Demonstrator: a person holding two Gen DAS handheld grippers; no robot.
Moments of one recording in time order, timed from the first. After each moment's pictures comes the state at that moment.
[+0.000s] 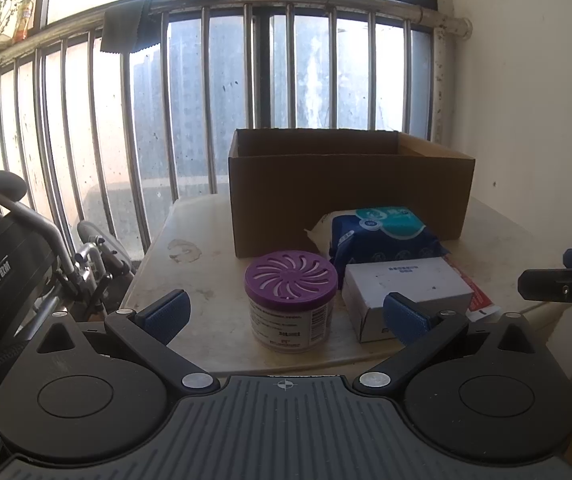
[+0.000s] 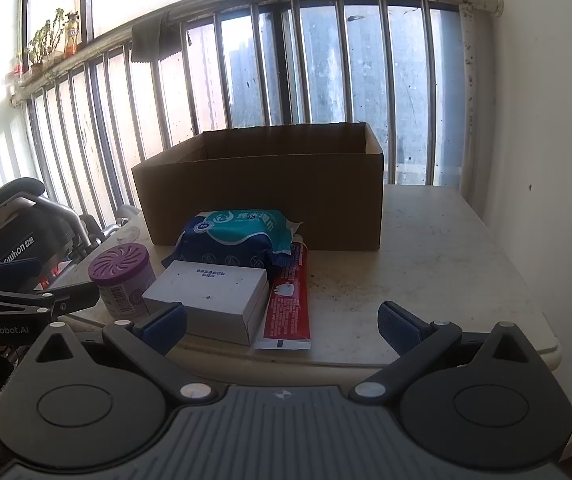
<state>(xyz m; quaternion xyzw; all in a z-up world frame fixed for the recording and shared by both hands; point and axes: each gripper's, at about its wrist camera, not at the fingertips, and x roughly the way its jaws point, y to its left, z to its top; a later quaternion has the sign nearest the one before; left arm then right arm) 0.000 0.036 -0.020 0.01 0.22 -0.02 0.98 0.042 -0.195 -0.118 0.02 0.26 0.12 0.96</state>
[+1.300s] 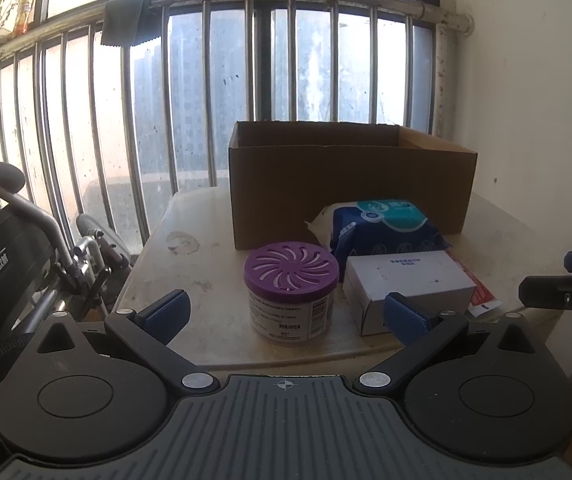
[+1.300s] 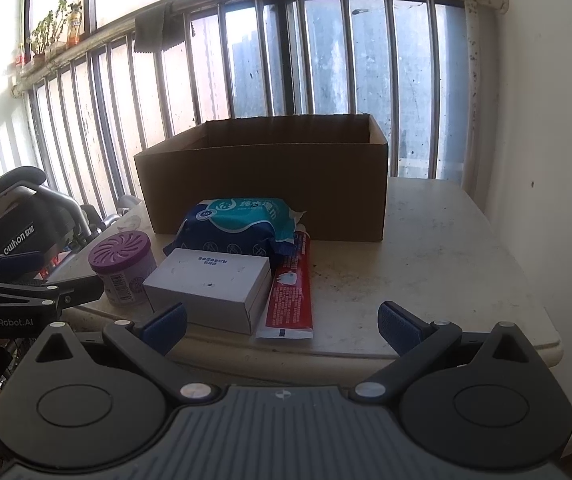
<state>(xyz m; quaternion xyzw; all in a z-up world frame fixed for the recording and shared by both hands) 0.003 0.037 -0.024 0.01 0.22 -0.02 0.97 0.040 -0.192 -0.123 0.02 0.26 0.13 0.96</state>
